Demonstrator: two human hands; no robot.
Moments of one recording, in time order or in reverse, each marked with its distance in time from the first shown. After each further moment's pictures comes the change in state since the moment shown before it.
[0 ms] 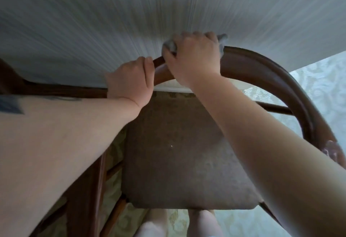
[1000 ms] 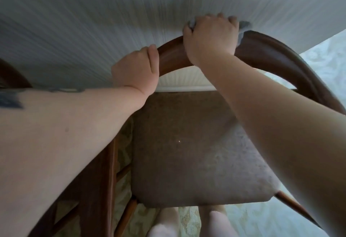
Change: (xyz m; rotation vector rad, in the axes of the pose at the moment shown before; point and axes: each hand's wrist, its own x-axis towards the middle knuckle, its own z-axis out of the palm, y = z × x) left_hand 0.001 0.004 -0.002 -0.029 0.030 0.010; right_hand 0.003 0.011 0.004 -0.129 0.010 0.235
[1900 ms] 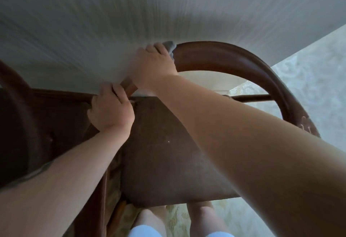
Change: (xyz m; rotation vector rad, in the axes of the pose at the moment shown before) left_hand -0.073 -0.029 -0.007 -0.050 0.030 -0.526; right_hand -0.043 -0.075 -0.003 0.028 -0.222 -0.482
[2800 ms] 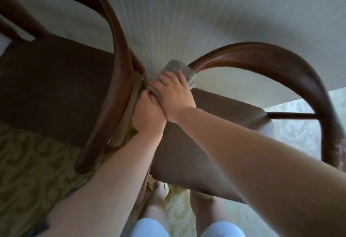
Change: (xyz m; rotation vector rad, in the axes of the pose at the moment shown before) left_hand -0.068 -0.109 -0.040 -0.454 -0.115 -0.359; right_hand -0.074 -0.147 0.055 0.034 -0.043 -0.179
